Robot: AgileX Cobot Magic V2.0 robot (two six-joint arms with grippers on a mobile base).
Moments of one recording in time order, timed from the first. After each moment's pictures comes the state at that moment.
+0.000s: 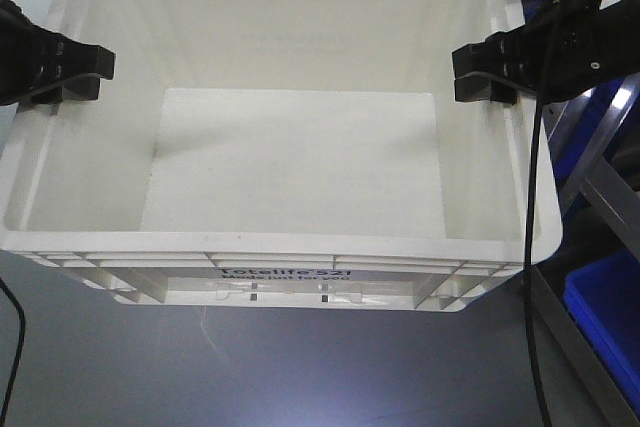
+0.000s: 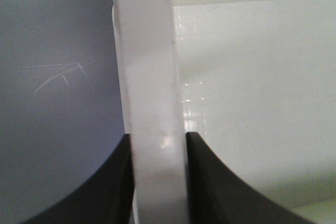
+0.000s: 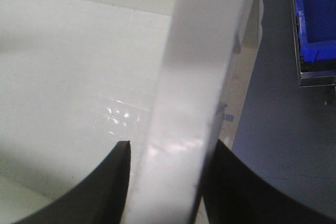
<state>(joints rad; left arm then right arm) -0.20 1.34 -1.25 -0.16 0.93 -0.02 0.20 1.41 -1.27 0.33 0.88 -0.15</state>
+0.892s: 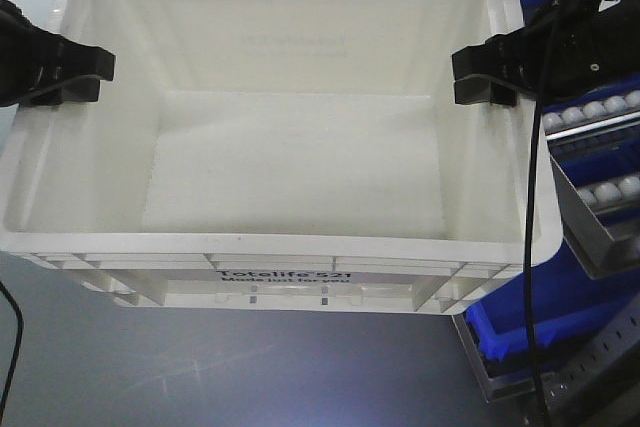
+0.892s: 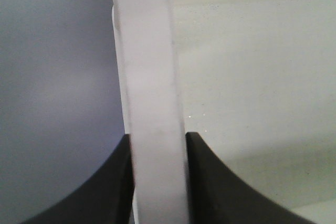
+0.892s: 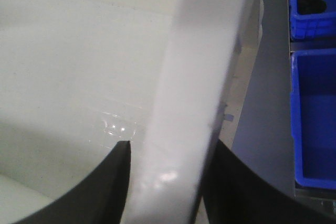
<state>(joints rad) -0.20 1.34 -1.25 -0.16 0.93 -0.02 0.20 1.41 -1.27 0.33 0.88 -0.15</state>
